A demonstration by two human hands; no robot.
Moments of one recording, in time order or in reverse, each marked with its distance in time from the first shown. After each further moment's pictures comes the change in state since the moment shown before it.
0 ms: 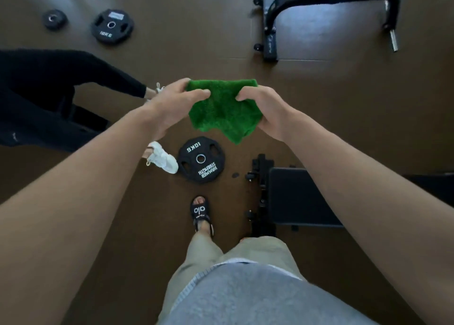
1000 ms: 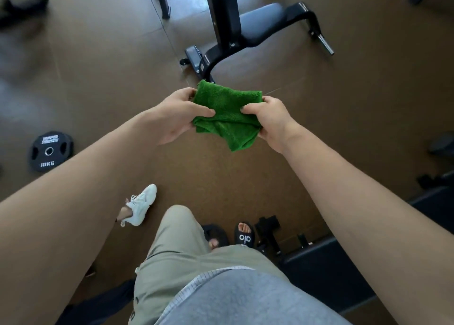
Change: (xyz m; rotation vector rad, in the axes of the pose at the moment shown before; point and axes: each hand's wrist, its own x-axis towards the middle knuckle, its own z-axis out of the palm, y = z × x) left_hand 0.422 0.317 0.068 0.018 -0.415 0.008; right_hand 0.269 -0.226 -0.235 0.415 0.562 -0.048
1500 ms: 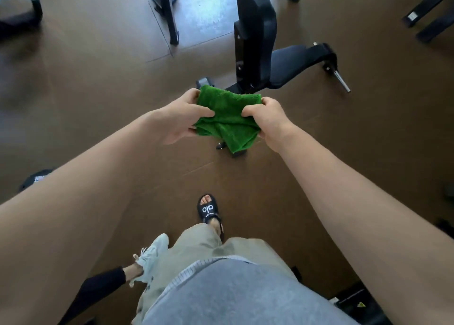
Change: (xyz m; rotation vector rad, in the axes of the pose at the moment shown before) left_hand 0.237 0.133 -0.204 0.046 -0.061 -0.033; right_hand 0.246 -0.150 0.187 -0.097 0.087 -0.027
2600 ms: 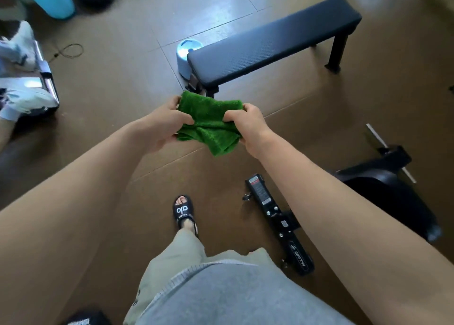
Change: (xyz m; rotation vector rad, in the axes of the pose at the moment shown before) left_hand 0.512 0.382 -0.559 0.049 0.083 0.014; right_hand 0.568 -0.426 0.472 0.028 0.009 -0.048
